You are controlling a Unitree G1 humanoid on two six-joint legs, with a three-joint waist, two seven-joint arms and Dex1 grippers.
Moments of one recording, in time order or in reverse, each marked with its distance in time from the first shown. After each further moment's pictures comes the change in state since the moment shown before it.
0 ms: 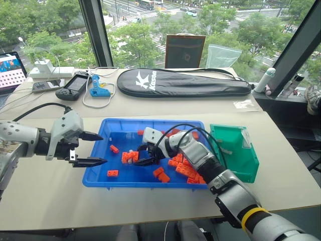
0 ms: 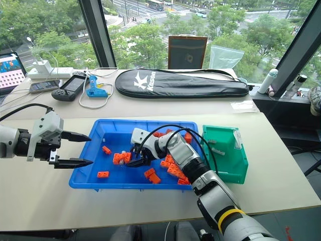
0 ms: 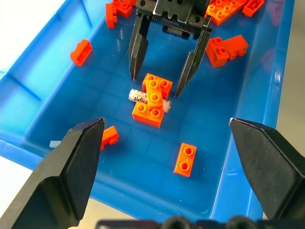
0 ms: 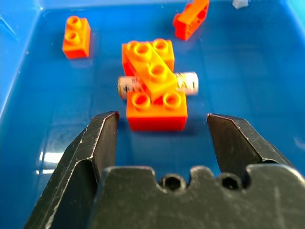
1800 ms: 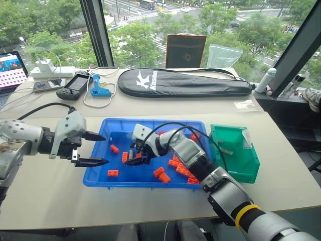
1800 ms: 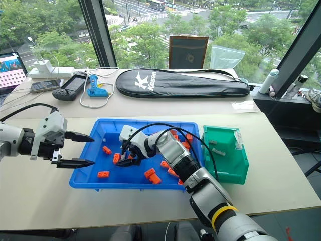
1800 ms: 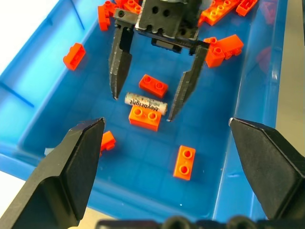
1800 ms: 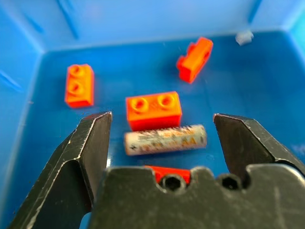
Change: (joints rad) left arm -0.039 -0.015 -0.045 0.028 0.018 -0.025 -0.030; right arm -0.063 0.089 0.020 0.020 0.008 0.136 -0.100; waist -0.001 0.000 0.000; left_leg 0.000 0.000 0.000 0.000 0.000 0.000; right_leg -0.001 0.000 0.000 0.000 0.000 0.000
